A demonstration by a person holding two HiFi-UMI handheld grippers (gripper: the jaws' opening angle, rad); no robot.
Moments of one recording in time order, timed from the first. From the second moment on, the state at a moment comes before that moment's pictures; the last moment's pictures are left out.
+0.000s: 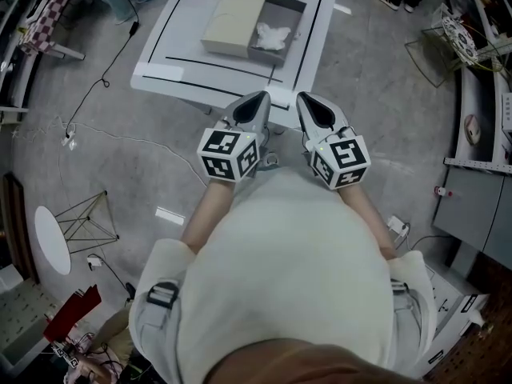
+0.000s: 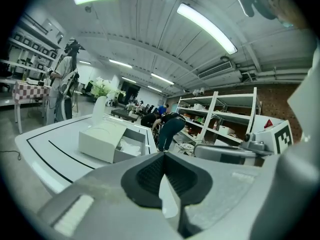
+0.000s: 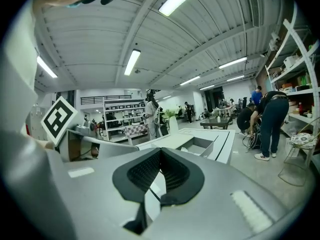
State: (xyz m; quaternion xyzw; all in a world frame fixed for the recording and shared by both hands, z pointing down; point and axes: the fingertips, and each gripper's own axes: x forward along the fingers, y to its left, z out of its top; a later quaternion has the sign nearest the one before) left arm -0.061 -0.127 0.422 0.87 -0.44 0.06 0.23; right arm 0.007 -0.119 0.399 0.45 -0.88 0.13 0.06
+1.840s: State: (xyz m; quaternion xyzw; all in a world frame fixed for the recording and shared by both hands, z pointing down) left arm -0.049 -0.303 0.466 0.83 -0.47 0.15 0.25; right arm 0.015 -0.262 0.425 0.45 -0.87 0.16 0.07
